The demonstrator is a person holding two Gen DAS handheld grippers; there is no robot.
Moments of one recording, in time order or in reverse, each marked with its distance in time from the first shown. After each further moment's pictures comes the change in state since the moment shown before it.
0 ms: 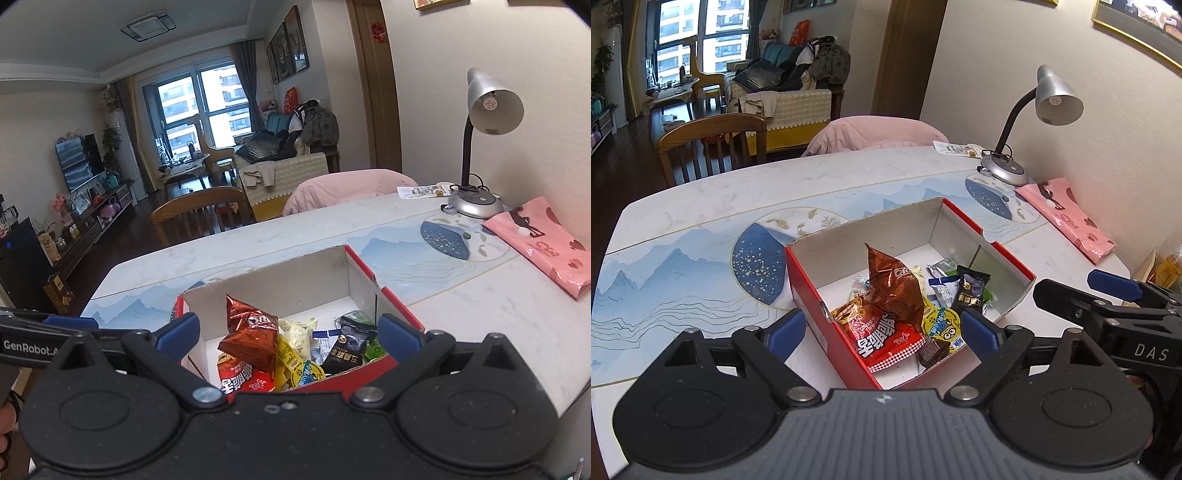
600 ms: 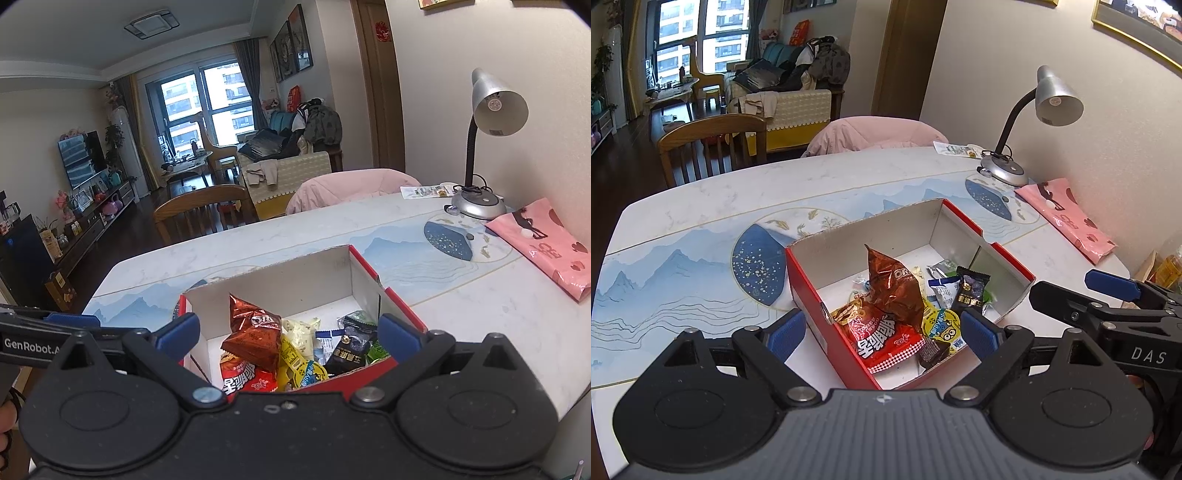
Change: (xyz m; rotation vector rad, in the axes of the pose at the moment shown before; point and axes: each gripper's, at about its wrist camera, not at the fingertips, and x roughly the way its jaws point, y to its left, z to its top) left arm -0.002 0.000 0.001 0.002 -0.001 -0.002; right arm 0.001 0.003 0.001 -0.006 0.006 0.004
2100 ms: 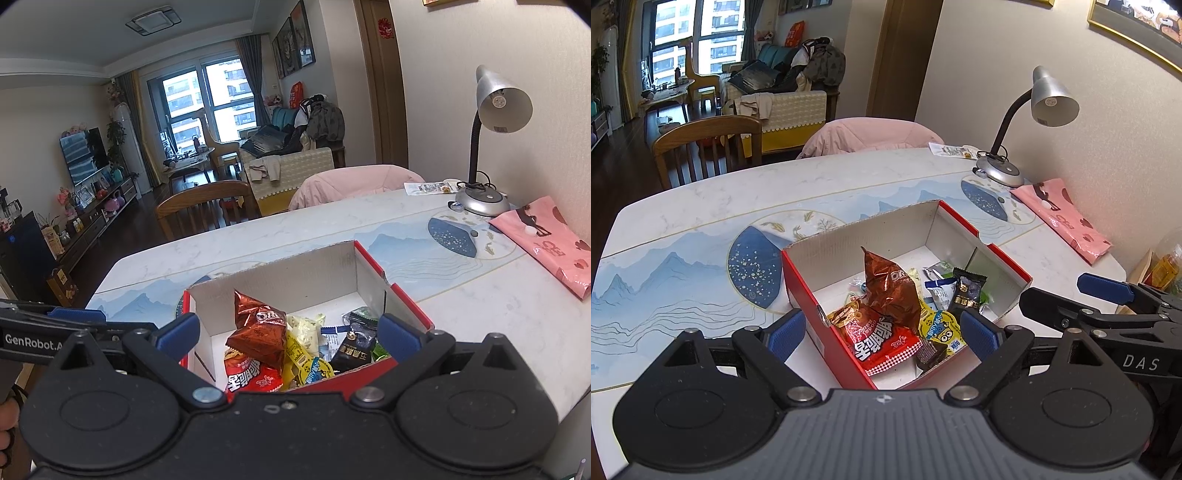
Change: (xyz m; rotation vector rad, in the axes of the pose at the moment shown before) left arm 0.000 -0.003 0.001 0.014 -0.005 -0.016; right arm 0.001 0.002 0.001 -0.002 0.002 0.004
